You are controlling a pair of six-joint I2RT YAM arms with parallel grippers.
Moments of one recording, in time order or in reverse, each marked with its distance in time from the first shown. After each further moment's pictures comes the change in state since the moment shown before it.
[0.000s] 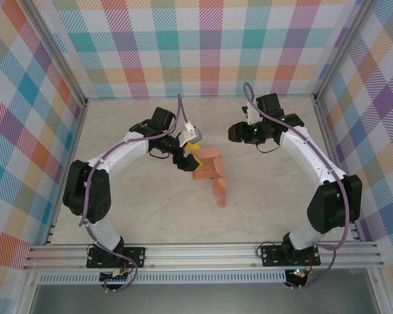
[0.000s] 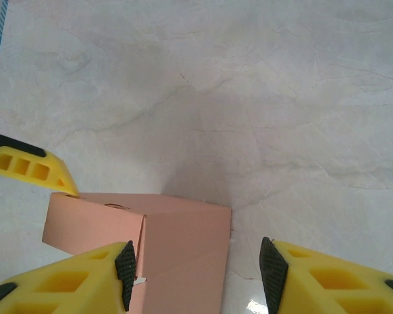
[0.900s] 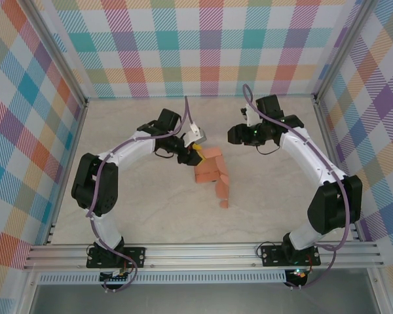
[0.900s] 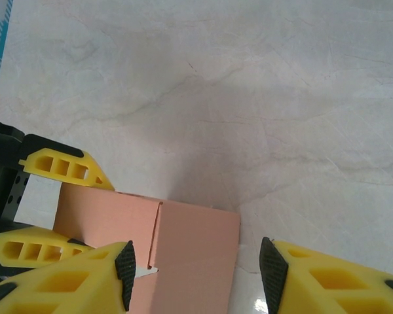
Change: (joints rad) left arm -0.023 0.063 -0.007 0.106 -0.043 -0.037; right arm -0.002 -0.007 -0.022 0.000 -0.030 -0.019
